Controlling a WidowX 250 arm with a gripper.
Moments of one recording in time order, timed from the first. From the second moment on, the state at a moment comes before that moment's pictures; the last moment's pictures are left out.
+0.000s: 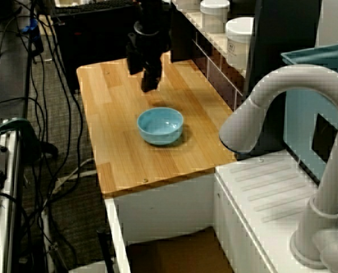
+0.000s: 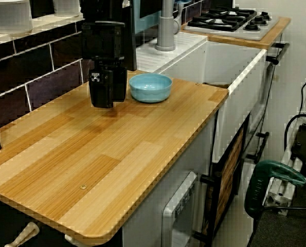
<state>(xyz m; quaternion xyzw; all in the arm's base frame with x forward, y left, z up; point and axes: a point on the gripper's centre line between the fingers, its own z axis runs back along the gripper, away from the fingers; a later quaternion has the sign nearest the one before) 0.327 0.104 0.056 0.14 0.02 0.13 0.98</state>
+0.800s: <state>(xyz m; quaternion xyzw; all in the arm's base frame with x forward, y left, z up) 0.302 0.016 0.042 0.11 0.04 0.06 0.99</state>
